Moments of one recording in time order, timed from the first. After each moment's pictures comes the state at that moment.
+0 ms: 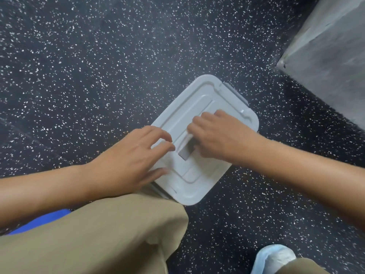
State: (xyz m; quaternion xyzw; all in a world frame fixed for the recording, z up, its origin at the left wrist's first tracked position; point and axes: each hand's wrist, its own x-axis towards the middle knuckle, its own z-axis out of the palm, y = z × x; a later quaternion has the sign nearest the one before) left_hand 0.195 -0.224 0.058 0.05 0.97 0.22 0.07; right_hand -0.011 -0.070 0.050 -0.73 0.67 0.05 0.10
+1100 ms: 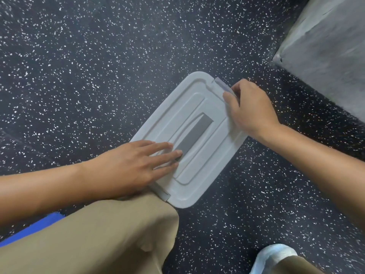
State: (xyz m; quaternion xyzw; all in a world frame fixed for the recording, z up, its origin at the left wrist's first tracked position) left_hand 0.181 -0.220 0.048 0.26 0.95 0.07 0.13; right_hand -0.081 -0.048 0.030 -0.32 0.92 -0.15 0.17
